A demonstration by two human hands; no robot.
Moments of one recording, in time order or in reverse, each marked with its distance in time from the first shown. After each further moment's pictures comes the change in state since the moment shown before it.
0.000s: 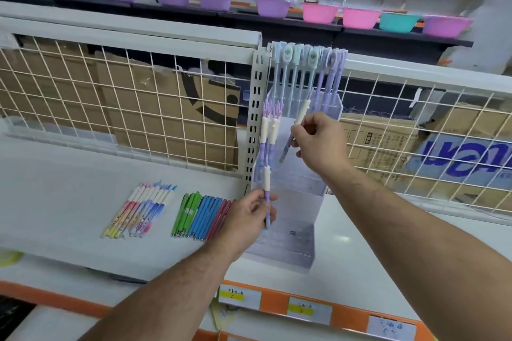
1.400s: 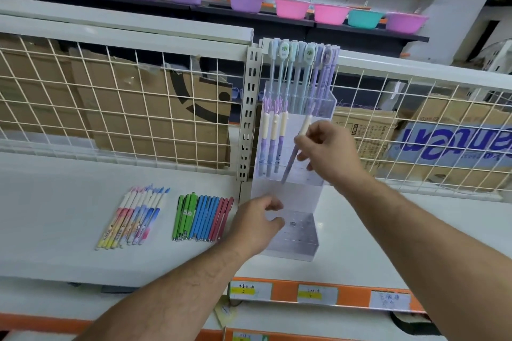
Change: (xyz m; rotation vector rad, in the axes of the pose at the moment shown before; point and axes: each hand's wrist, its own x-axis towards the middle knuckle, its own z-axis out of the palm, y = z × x) left_hand -0.003 -0.010 -0.006 0.432 -0.114 0.193; right_hand -0.041 -0.011 -0.013 -0.092 -0.020 0.038
